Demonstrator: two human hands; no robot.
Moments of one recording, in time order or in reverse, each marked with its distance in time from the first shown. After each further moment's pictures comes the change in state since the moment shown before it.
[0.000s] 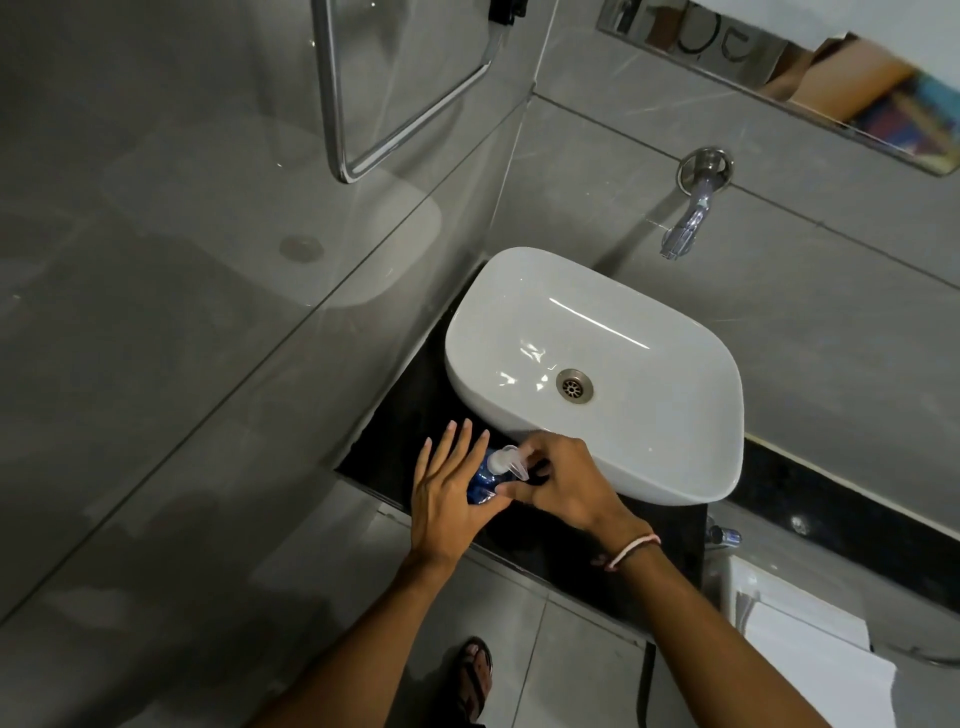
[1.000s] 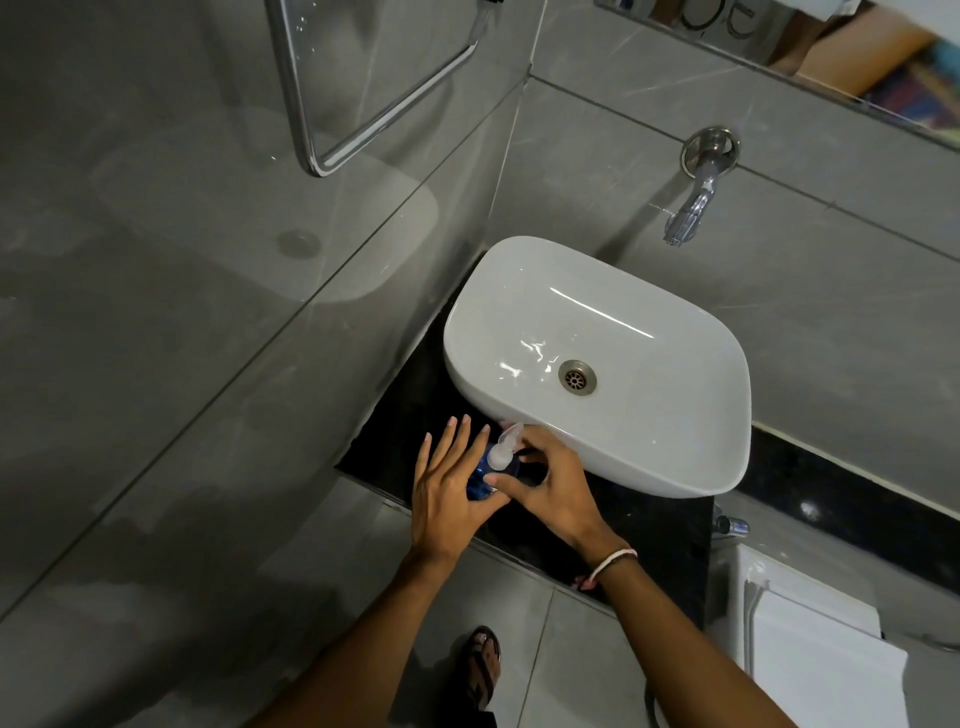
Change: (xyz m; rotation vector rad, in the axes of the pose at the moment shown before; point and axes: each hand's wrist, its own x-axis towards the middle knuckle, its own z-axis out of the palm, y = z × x) left_hand -0.001 -0.003 0.002 -0.028 -0.017 0.006; right_hand -0.003 0.016 0.036 0.305 0.210 -0.101
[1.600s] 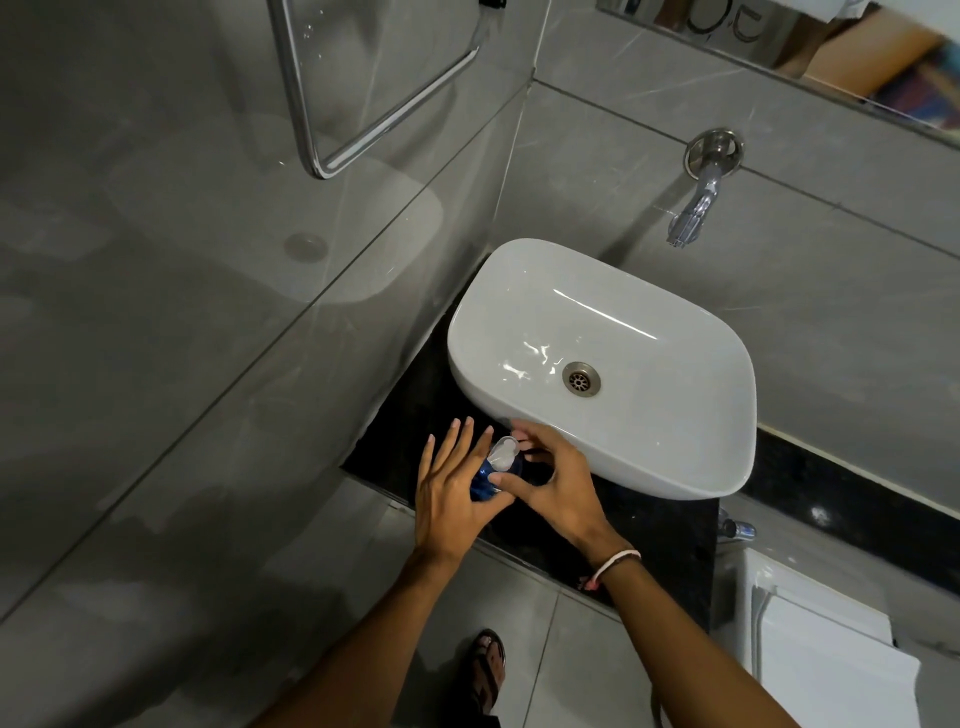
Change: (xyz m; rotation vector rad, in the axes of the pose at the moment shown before) left_hand 0.000 0.003 -0.002 0.001 -0.016 -0.020; right_hand 0.001 0.005 -0.001 0.034 0.018 0.020
